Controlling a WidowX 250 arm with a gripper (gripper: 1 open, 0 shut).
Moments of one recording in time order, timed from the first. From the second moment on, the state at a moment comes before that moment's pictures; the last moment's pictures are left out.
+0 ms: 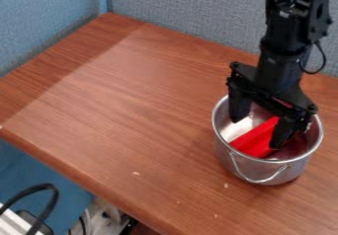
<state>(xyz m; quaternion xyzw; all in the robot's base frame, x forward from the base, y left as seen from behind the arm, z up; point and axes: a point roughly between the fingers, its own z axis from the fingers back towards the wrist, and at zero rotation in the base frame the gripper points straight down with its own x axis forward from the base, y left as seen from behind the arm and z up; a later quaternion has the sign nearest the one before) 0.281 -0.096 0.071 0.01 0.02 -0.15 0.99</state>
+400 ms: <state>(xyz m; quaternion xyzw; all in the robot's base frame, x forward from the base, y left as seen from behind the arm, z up) 0.281 -0.096 0.067 0.01 0.03 -0.15 0.99</state>
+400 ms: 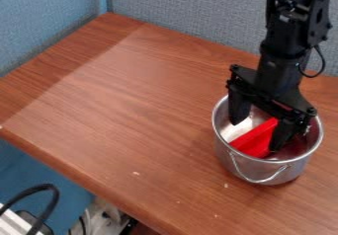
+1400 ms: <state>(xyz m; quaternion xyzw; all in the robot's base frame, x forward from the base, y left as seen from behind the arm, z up) 0.286 -0.097 0.056 0.01 0.02 -0.15 0.99</state>
